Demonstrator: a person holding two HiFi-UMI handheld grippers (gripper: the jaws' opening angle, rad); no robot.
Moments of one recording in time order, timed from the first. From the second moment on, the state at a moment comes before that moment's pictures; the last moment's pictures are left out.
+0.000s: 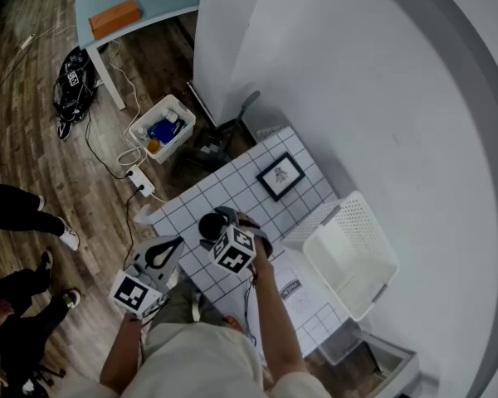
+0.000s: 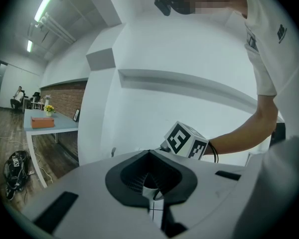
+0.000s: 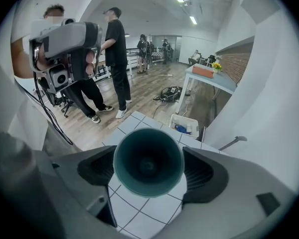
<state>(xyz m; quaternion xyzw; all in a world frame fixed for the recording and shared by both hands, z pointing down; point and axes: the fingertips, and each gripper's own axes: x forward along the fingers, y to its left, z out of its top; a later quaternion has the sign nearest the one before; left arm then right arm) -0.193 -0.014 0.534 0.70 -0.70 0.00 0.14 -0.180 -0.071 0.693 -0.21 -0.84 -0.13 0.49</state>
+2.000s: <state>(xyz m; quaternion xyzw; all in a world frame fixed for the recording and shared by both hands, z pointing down) -0.178 -0.021 0.433 0.74 -0.67 -0.01 0.04 -0.134 -0.067 0.420 -0.04 -1.00 -0.02 0.05</state>
